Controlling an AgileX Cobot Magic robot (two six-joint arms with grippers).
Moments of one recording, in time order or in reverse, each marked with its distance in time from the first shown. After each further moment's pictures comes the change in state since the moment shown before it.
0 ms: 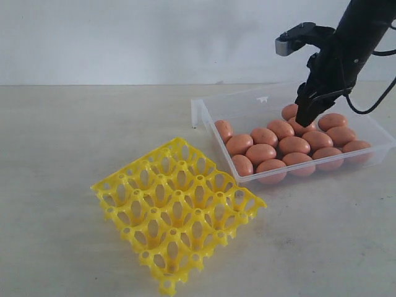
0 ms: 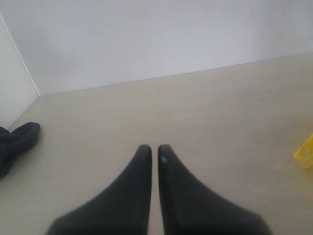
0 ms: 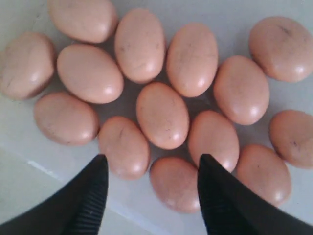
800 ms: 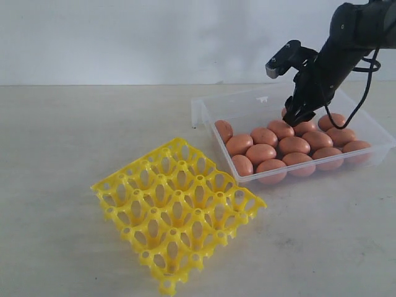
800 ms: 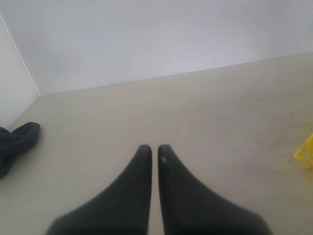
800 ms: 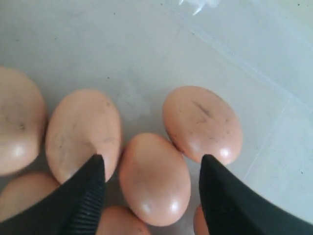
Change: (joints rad) left arm 0.000 0.000 0.000 0.000 0.000 0.000; right arm 0.000 0.174 -0.004 -0.087 -0.392 -0.049
